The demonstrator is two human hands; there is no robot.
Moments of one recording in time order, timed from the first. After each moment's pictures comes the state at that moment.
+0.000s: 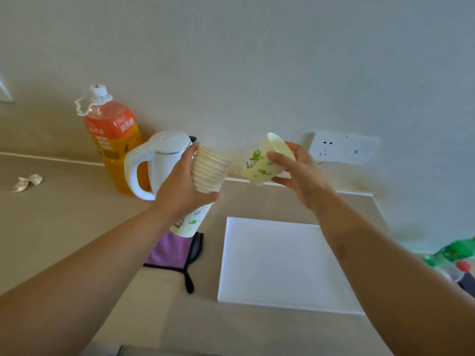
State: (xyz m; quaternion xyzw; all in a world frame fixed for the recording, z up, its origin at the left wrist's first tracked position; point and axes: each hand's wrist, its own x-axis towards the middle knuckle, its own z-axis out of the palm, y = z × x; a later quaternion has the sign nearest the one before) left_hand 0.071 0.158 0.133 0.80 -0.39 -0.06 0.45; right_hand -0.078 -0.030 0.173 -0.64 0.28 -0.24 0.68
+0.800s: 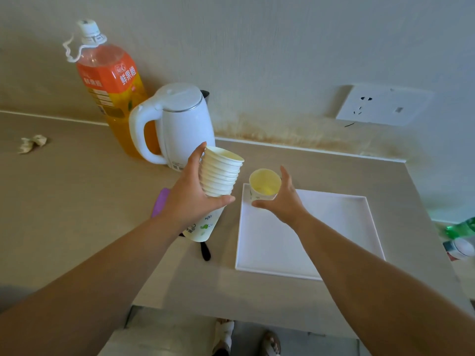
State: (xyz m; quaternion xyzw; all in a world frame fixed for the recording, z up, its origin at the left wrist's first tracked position) left_hand 0.056 0.193 0.071 0.80 -0.34 -0.17 0.47; right_hand -0.066 0.009 0.022 -0.80 0.36 -0.07 0.47
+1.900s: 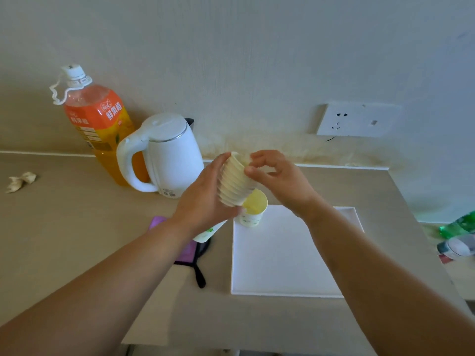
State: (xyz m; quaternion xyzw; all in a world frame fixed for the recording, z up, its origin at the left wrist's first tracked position) left_hand 0.046 0.147 0.112 0.80 -0.44 -0.11 0.38; right_hand -0.063 0.008 0.136 -0.78 0.21 -0.20 0.55
